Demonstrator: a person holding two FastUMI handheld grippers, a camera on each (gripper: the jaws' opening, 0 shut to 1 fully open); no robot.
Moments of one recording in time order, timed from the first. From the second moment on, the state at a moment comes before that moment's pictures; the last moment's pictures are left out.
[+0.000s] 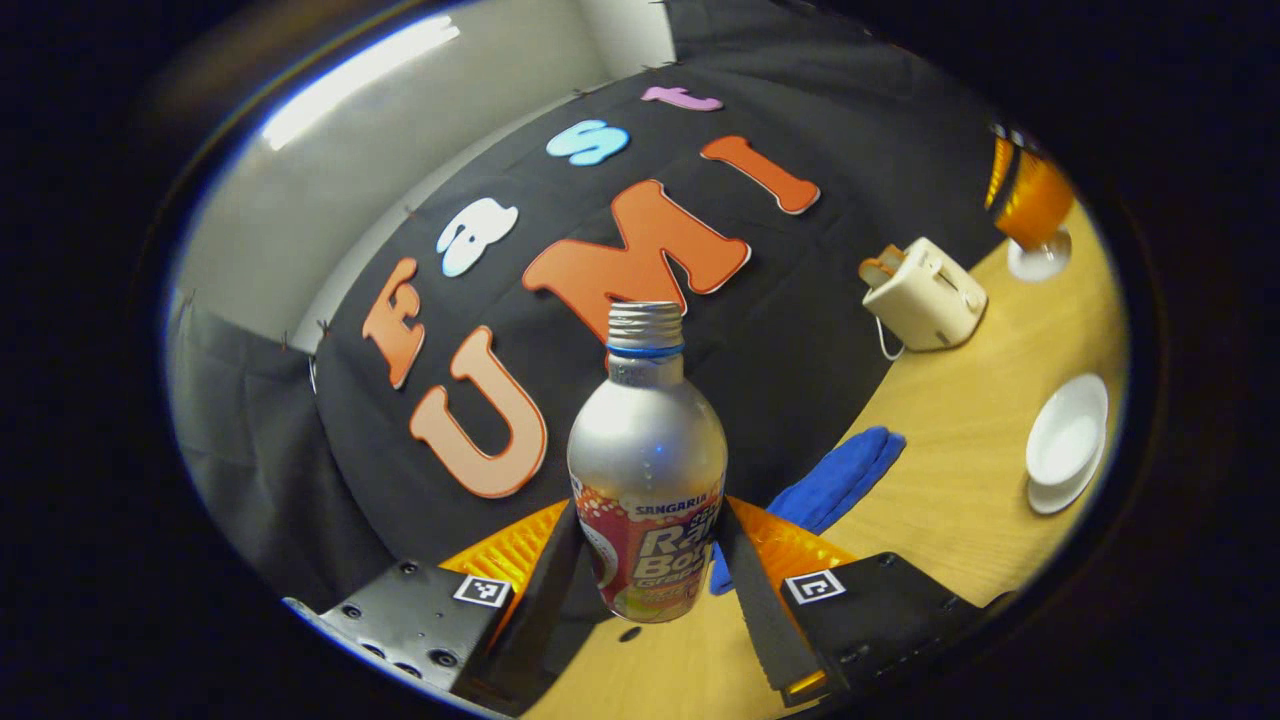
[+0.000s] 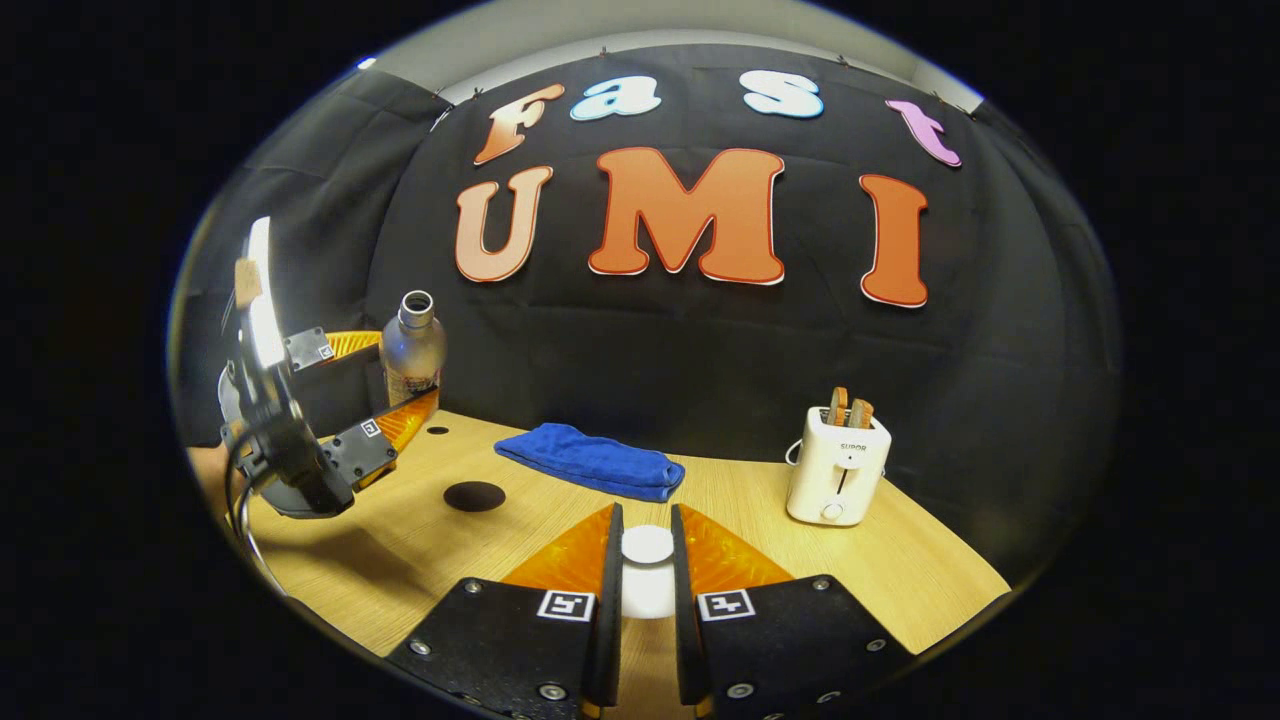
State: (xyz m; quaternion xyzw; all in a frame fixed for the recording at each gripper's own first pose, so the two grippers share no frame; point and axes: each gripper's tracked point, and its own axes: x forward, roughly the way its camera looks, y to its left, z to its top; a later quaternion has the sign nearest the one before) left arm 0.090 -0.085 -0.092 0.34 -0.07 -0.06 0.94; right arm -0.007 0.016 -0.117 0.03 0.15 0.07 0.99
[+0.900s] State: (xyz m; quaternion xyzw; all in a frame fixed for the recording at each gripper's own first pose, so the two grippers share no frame) left arm 0.134 -0.069 -0.207 0.03 0.12 -0.07 0.99; right arm 0.001 0.036 -0.140 0.03 0.18 0.08 0.98
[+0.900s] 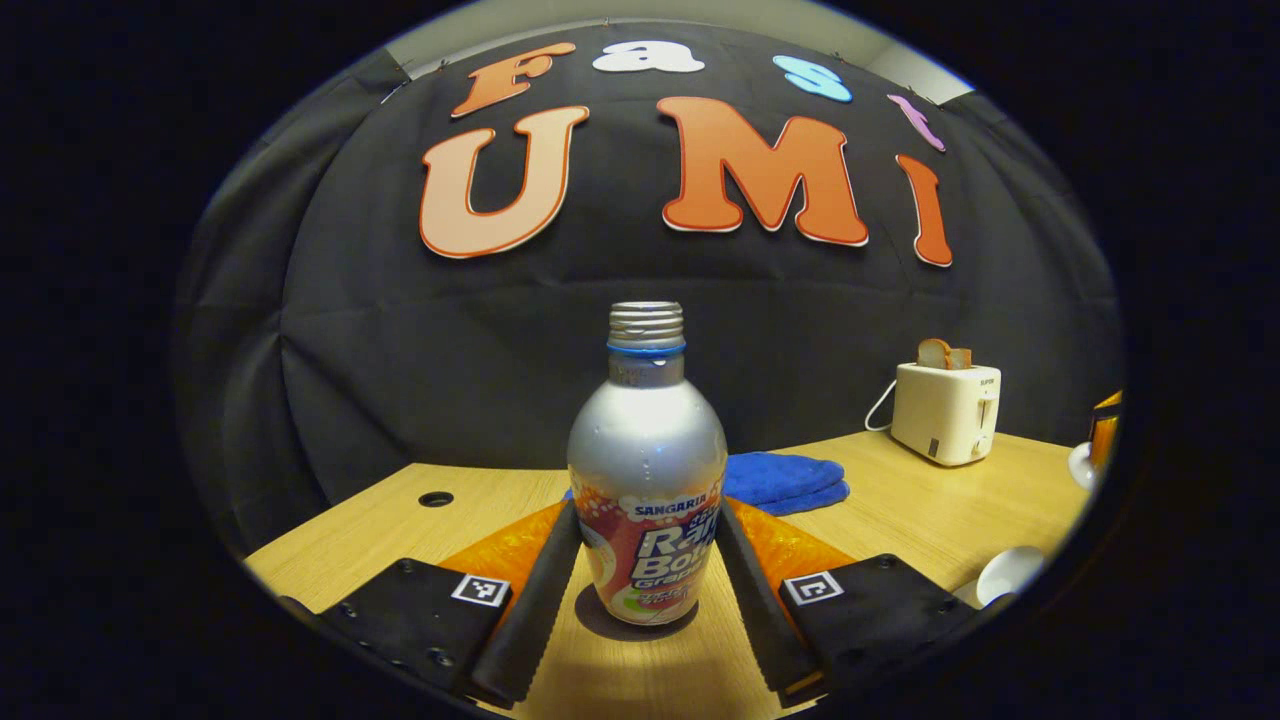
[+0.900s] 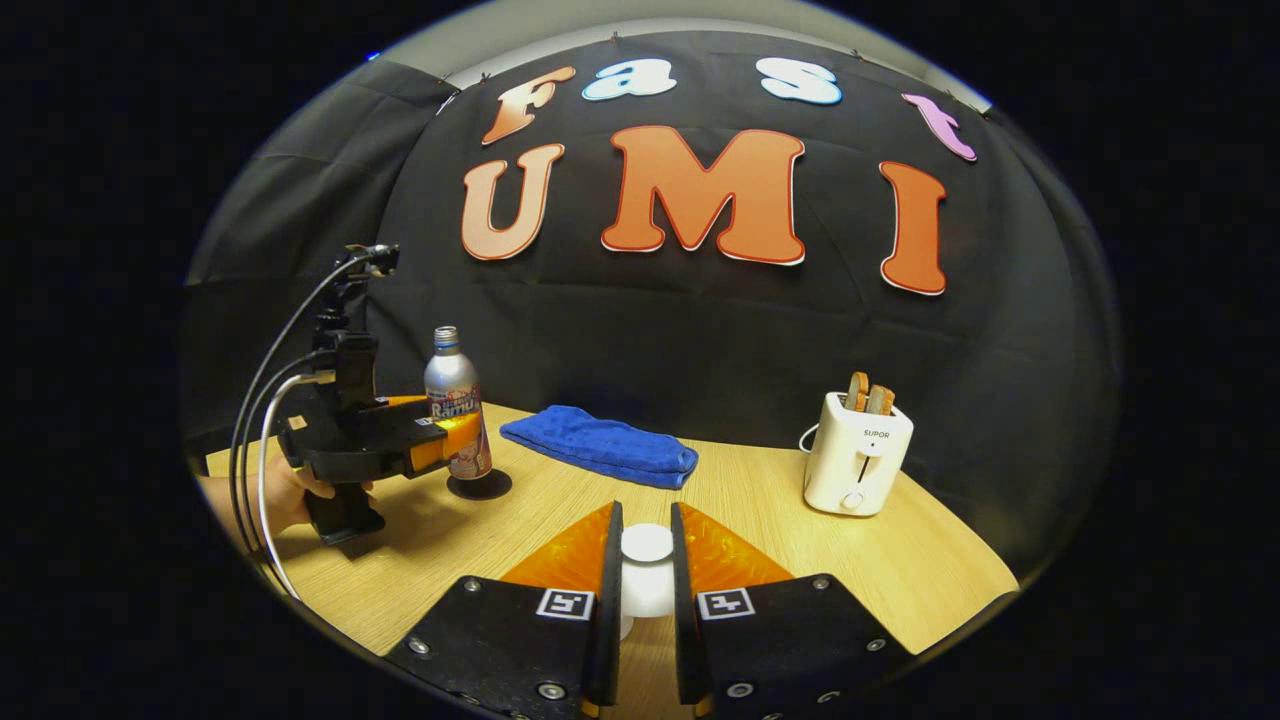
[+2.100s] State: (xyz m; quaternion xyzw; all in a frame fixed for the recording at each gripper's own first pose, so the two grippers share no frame) left arm 0.154 -0.056 -0.251 0.00 0.21 -0.06 0.98; right arm 0.007 0.060 -0.166 0.03 0.22 0.12 0.97
